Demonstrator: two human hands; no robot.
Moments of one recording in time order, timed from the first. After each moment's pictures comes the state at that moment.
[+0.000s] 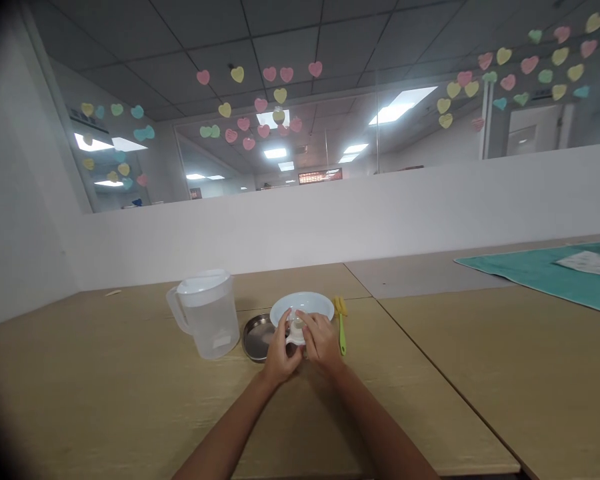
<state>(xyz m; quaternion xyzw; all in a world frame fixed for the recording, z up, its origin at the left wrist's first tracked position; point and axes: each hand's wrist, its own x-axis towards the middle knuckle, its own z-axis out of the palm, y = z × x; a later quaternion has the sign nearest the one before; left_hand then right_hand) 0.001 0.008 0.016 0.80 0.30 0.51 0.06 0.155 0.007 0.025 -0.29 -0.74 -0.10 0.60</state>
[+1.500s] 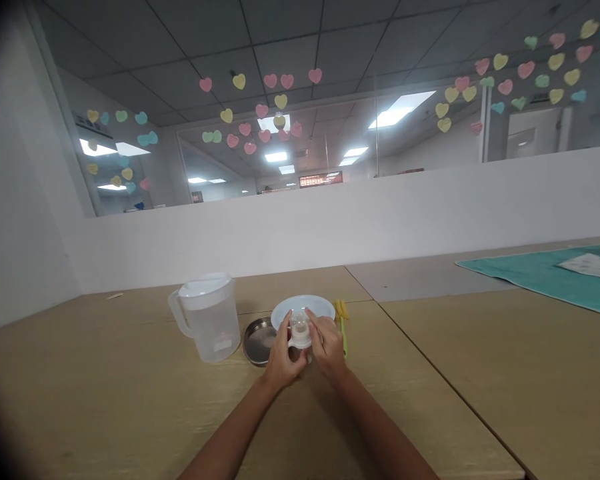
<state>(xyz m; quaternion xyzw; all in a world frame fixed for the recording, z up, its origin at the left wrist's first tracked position) 0.007 0.002 0.021 0.80 0.33 0.50 0.02 0.155 0.010 0.026 -0.28 -0.68 -0.04 0.68</state>
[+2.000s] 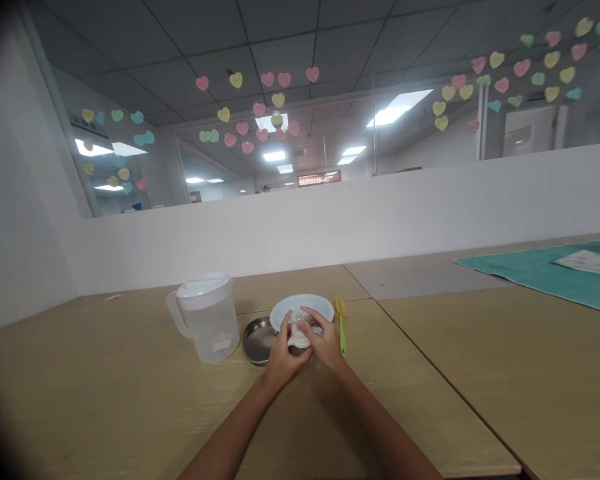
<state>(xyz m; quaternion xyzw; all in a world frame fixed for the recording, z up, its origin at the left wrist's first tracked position) 0.012 0.002 0.023 0.77 0.38 0.49 0.12 0.150 0.013 0.038 -0.32 -0.61 0.30 0.66</state>
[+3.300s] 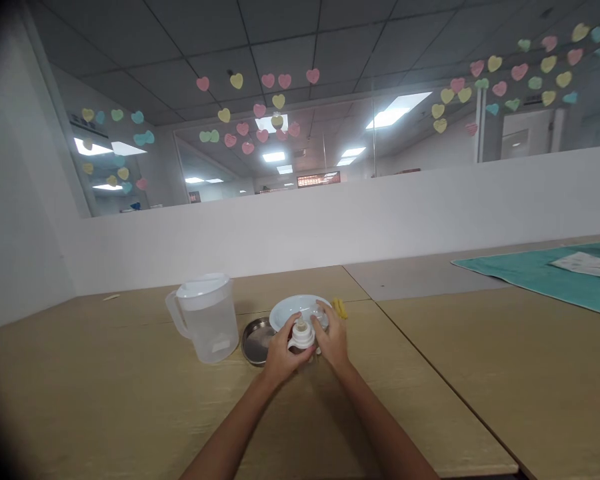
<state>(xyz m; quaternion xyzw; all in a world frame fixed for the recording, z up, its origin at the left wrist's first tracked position) 0.012 -0.003 0.040 0.79 0.35 0.49 0.09 0.163 0.025 0.028 -0.40 -0.60 0.10 0.68</state>
